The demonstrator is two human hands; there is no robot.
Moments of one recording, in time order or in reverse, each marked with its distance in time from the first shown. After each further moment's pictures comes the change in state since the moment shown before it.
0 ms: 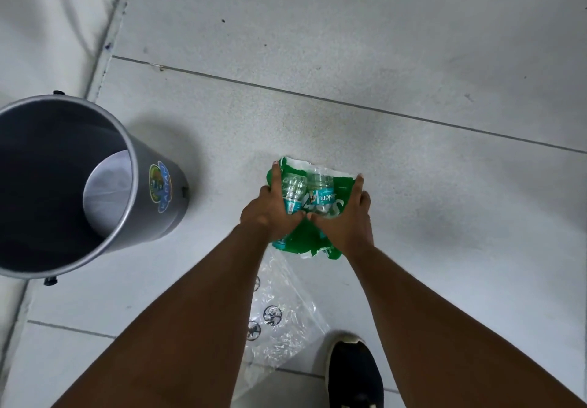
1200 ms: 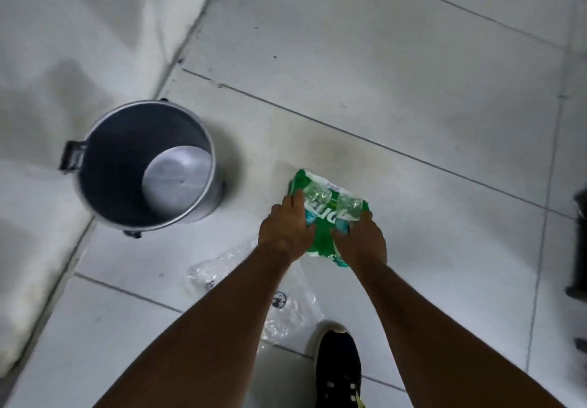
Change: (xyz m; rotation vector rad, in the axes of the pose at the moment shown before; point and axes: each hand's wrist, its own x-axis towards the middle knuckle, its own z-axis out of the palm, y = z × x) left_hand -0.108 0.031 -0.049 0.030 0.206 0.030; right_hand -0.095 -0.066 -0.053 -0.231 0.090 -0.007
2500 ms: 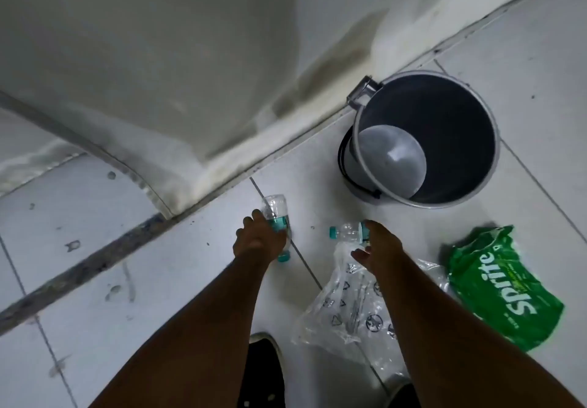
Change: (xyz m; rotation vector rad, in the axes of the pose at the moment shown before) left_hand -0.170 -0.355 -0.009 -0.568 0.167 -0.978; right_hand -0.108 -0.163 0.248 0.321 -0.592 0.183
